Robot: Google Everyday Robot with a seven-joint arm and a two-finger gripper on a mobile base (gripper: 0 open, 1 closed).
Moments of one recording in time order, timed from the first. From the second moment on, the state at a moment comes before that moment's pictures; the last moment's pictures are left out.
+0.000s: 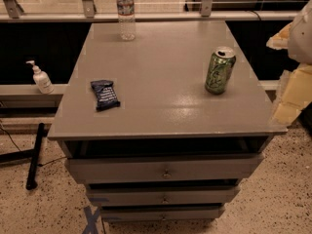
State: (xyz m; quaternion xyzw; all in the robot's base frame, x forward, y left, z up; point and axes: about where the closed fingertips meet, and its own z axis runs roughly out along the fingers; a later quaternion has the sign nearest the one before) arm 0.438 -0.216 0.977 -0.60 0.78 -0.04 0.16
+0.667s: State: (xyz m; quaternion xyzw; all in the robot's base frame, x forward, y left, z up) arm 0.435 -0.219 0.970 -0.58 0.79 -0.02 0.18
